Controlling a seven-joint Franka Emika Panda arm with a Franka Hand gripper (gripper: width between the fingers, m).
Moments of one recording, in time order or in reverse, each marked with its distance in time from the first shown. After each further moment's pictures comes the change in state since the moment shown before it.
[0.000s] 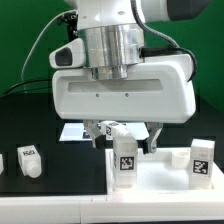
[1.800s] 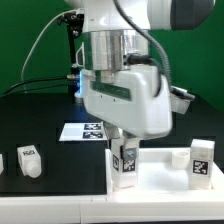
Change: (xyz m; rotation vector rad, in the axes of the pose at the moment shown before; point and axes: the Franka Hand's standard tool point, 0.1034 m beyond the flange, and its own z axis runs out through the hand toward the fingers) arm 0.001 -0.002 0.008 -0.029 0.064 0.450
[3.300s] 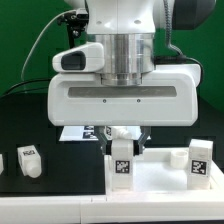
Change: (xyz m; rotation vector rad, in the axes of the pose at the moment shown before) arm -0.003 0.008 0.000 -0.057 -0.052 -0.771
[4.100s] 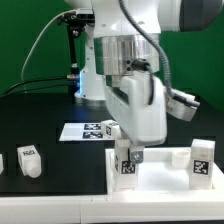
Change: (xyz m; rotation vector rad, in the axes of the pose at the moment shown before) arm 0.001 -0.014 0.003 0.068 0.001 1.276
